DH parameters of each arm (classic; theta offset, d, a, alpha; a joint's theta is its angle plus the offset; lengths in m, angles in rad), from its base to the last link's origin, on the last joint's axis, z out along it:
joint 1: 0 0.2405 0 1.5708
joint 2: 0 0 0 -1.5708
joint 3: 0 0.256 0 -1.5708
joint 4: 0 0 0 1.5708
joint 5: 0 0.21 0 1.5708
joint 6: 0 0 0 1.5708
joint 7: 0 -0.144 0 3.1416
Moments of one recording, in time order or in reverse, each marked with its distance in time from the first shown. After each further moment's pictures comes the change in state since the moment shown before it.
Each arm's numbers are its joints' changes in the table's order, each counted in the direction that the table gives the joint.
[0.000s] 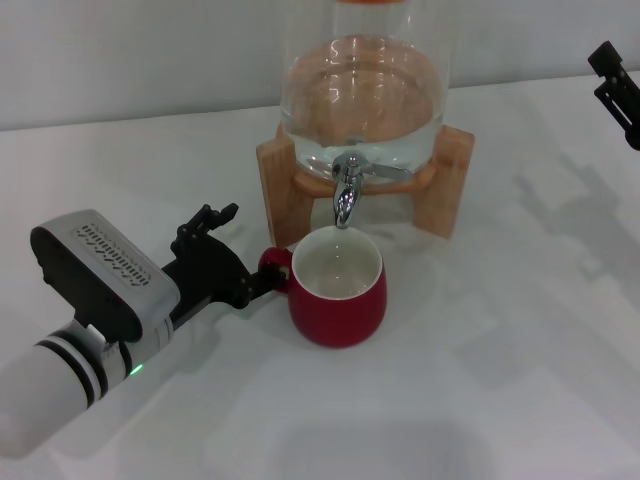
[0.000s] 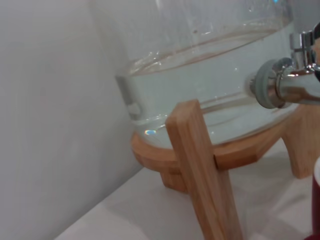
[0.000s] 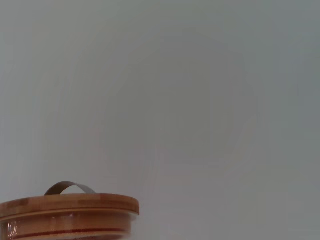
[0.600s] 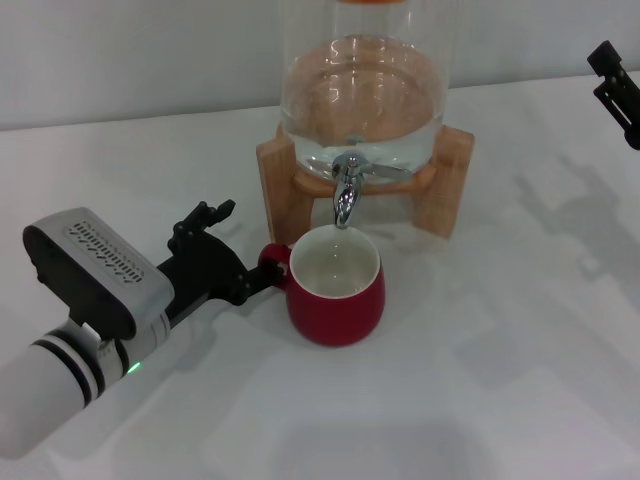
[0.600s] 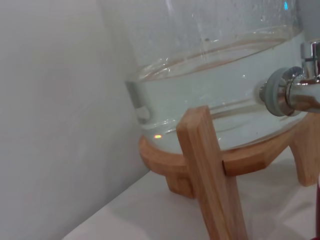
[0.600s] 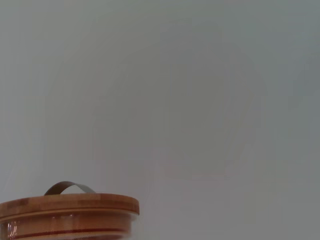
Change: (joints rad) left arm 0.000 -0.001 -0.003 0.008 -0.021 0.016 0.000; right arm 0.001 0.000 0.000 0.000 0.000 -0.001 0.000
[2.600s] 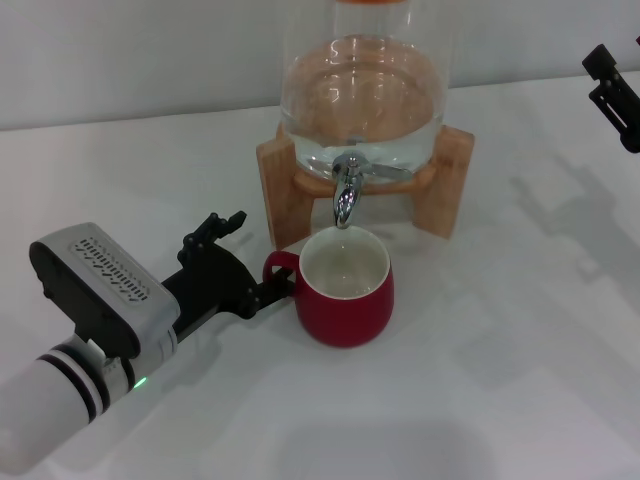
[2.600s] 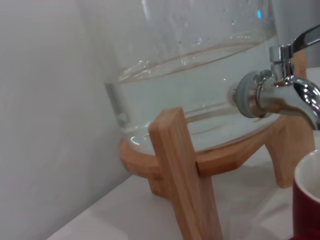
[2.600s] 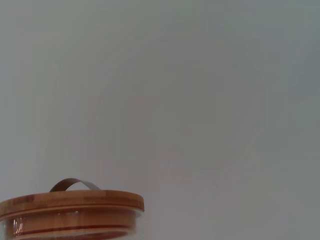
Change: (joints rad) left arm 0.023 0.003 0.026 -0.008 0.007 0.030 0.000; right arm 0.000 0.000 -0.012 0.000 0.000 -0.001 0.000
